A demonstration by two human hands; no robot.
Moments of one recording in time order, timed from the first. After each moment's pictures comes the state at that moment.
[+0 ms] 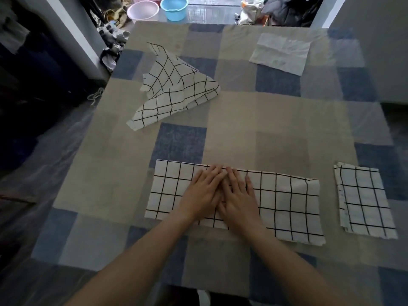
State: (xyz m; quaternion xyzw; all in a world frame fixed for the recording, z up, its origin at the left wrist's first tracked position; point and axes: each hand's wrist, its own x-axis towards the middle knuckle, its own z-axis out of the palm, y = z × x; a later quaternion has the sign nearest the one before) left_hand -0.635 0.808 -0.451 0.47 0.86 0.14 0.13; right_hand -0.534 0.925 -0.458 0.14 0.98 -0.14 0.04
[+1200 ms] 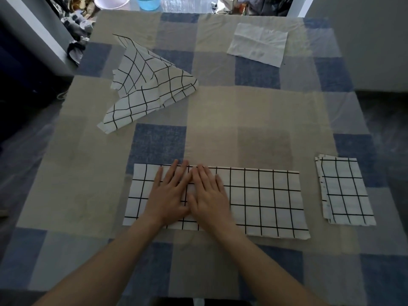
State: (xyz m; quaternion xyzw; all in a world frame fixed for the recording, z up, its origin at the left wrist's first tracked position) left_hand -0.657 0.779 -0.455 0.46 0.88 0.05 0.10; right_hand -0.561 0.898 -0.450 0.17 0.96 -0.20 0.04
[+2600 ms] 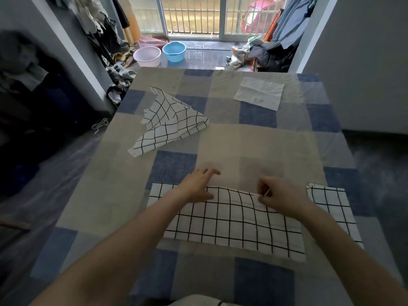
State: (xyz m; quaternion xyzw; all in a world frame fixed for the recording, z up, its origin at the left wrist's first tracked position) left_hand -0.678 0.862 -0.355 0.43 0.86 0.09 0.25; right_hand -0.510 1.060 -0.305 0.19 0.93 -0.27 0.13
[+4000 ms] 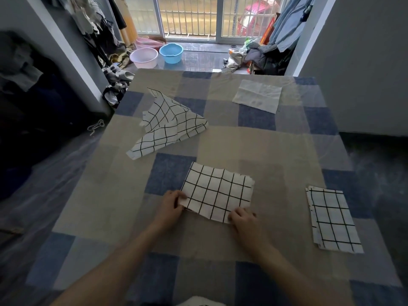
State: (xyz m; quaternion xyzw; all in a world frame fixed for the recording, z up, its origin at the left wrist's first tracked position) left_hand -0.665 0.773 -0.412 0.20 0.89 0.34 0.23; right_hand -0.494 0.968 -0.418 0.14 0.98 -0.17 0.00
